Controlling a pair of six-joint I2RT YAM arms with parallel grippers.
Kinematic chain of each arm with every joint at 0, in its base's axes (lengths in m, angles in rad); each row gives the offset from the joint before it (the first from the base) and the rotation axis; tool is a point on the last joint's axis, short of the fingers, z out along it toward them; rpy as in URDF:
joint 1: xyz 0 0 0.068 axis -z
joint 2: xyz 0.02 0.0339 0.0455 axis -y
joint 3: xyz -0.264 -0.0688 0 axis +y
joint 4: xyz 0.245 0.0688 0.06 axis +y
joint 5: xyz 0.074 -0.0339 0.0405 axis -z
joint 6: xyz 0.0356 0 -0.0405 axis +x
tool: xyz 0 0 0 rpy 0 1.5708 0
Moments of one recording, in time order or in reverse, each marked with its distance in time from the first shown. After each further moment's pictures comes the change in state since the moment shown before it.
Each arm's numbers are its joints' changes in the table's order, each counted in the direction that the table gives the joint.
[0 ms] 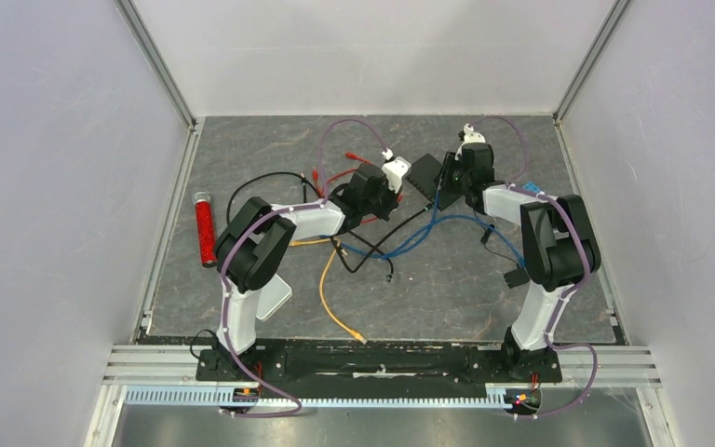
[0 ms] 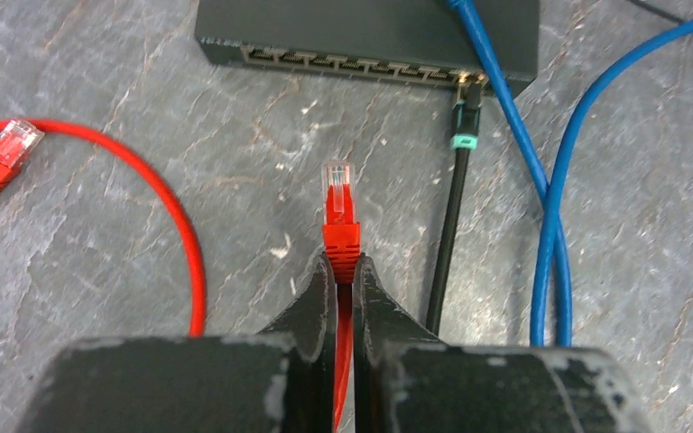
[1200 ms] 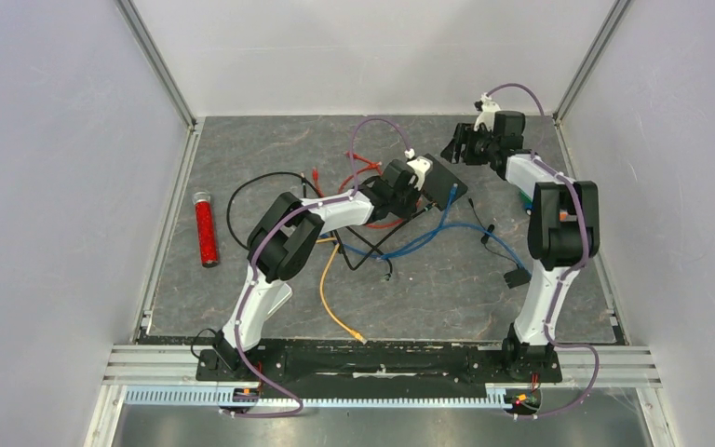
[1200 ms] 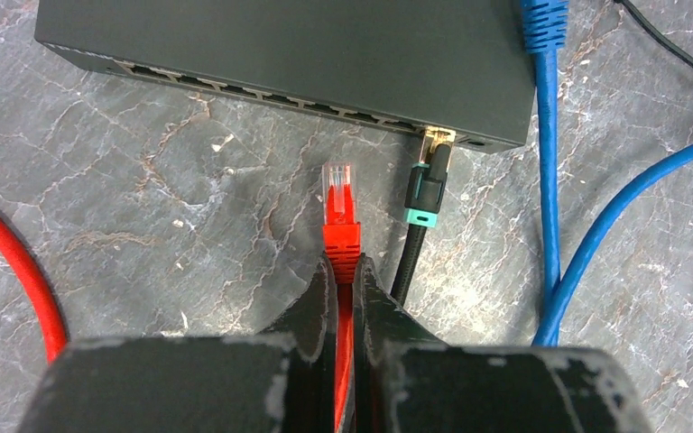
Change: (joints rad) left arm 0.068 -0.233 -0.347 0.249 -0.045 -0.151; right arm 0.183 -0.113 -0.306 0.169 -0.344 -0.195
